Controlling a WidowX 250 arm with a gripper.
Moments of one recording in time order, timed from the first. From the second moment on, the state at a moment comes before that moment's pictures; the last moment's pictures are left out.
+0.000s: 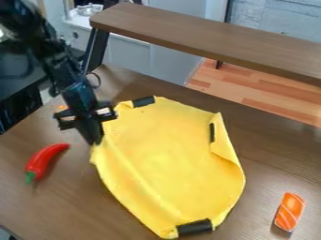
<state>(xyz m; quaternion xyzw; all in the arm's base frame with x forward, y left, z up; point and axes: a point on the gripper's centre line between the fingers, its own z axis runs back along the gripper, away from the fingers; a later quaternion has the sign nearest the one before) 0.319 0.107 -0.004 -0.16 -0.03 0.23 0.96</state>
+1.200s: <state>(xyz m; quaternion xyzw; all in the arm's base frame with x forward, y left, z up) 0.402 -0.024 0.033 -0.19 -0.06 0.20 0.96</state>
